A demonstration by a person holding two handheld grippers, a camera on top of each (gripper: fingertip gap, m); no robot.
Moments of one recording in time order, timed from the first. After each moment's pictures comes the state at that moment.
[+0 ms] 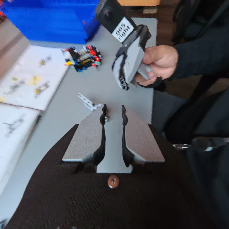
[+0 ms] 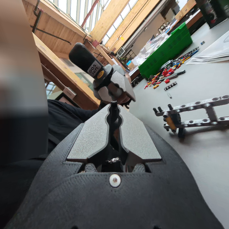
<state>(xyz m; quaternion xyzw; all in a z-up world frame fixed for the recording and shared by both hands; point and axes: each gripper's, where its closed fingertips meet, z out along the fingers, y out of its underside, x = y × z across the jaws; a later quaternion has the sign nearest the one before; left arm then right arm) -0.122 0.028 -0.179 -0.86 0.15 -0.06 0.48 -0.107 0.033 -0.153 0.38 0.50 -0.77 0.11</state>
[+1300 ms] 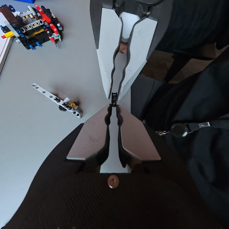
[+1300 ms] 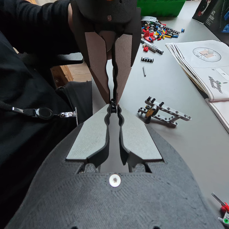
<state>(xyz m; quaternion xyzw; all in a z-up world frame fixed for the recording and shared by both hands) -0.082 0.016 -0.213 -0.90 0.19 -0.15 0.37 -0.089 0.014 -0.202 0.27 0.81 -0.49 -0.16</state>
